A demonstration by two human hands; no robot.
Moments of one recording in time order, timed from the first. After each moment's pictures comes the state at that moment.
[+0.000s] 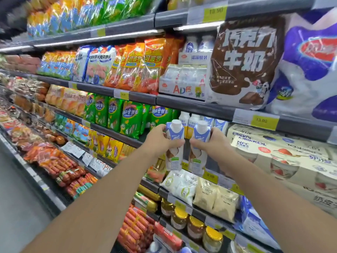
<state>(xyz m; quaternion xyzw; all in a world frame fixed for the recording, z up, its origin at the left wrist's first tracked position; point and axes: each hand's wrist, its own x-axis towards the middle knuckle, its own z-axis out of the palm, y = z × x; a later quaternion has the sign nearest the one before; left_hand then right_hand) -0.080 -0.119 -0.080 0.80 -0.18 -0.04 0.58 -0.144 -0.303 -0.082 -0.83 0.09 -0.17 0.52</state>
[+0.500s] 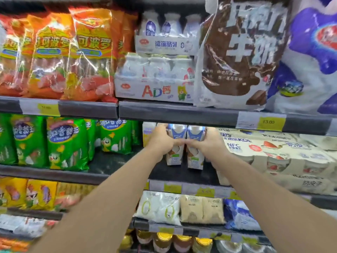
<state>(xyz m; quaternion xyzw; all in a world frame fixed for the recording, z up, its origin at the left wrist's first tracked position) 0.050 -0.231 -0.094 0.78 -0.32 -0.15 0.52 -0.075 -0.334 -0.094 -0.80 0.31 -0.28 0.43</state>
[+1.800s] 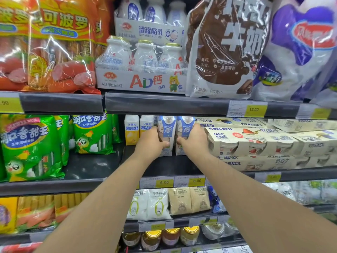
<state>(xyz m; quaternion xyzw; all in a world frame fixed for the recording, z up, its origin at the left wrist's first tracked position) 0.059 -0.231 -0.123 0.81 -0.43 -0.08 0.39 -0.052 -0.318 -0.119 -0.77 0.48 -0.34 0.25</state>
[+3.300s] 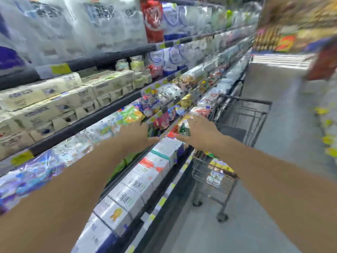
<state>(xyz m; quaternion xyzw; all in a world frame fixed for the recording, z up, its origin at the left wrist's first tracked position) -0.599 -0.338 -0.131 0.56 -0.83 0.02 -0.07 -0.817 -0.280 -0.142 -0.69 0.73 -0.04 0.03</state>
